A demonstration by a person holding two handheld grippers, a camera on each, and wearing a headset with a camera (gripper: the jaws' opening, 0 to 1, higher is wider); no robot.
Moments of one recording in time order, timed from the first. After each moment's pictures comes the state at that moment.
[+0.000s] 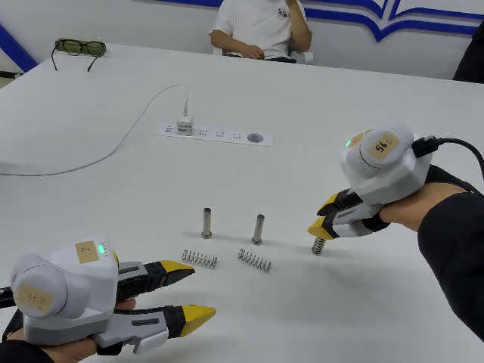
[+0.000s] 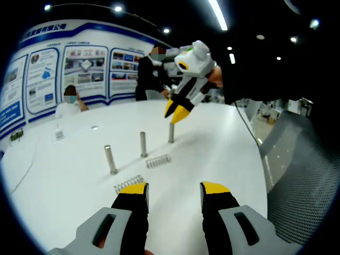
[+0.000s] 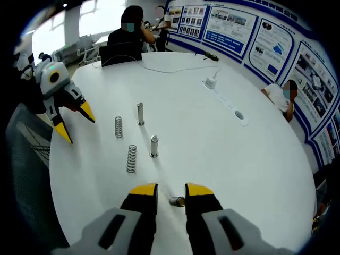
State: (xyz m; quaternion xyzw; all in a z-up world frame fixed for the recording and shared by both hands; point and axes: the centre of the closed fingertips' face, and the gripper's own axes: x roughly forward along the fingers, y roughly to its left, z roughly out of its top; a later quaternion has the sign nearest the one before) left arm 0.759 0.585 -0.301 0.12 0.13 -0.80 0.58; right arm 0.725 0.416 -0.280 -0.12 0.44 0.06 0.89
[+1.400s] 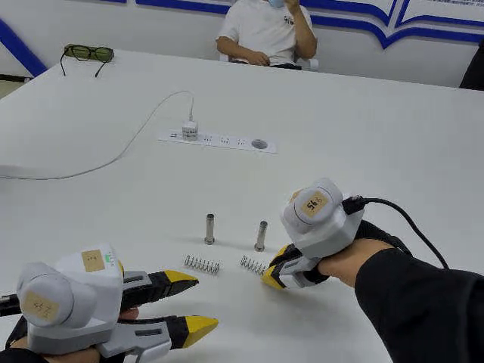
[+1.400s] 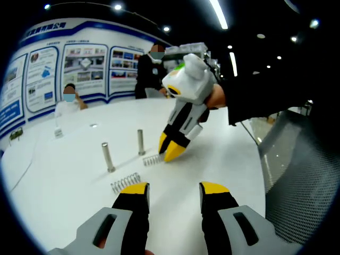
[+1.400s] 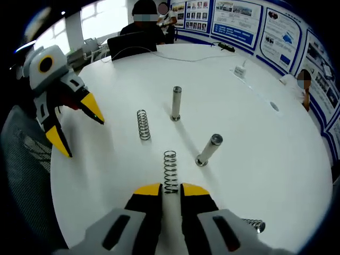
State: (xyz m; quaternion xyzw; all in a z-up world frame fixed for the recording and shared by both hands) left arm 0.754 0.587 -0.305 0.13 0.13 -0.80 0.58; right arm 0.750 0.481 -0.351 -0.07 0.46 0.10 0.88
